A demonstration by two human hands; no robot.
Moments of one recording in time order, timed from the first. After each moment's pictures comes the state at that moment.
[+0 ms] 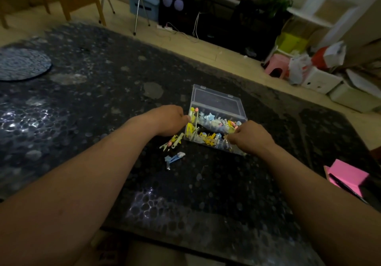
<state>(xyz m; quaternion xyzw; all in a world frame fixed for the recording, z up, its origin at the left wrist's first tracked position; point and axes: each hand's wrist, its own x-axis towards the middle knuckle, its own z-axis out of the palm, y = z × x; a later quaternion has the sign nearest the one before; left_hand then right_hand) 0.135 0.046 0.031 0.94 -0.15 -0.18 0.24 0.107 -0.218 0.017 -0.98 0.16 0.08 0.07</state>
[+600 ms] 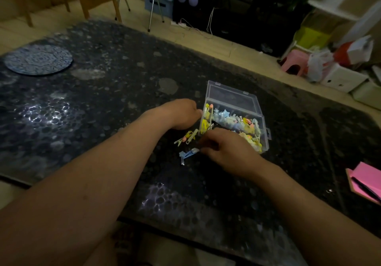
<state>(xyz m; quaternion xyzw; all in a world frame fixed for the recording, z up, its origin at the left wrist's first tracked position) 0.136 0.049 0.036 0.95 -0.13 -0.18 0.23 0.053 -0.137 0.010 -0.96 -0.20 0.06 0.17</state>
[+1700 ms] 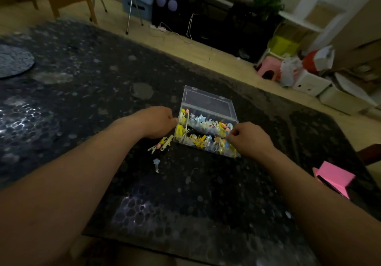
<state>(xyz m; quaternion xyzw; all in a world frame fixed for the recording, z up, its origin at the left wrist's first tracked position) 0.134 0.045 0.032 0.95 -0.14 -0.17 0.22 0.094 -0.234 0.029 -0.99 0.10 0.04 0.04</state>
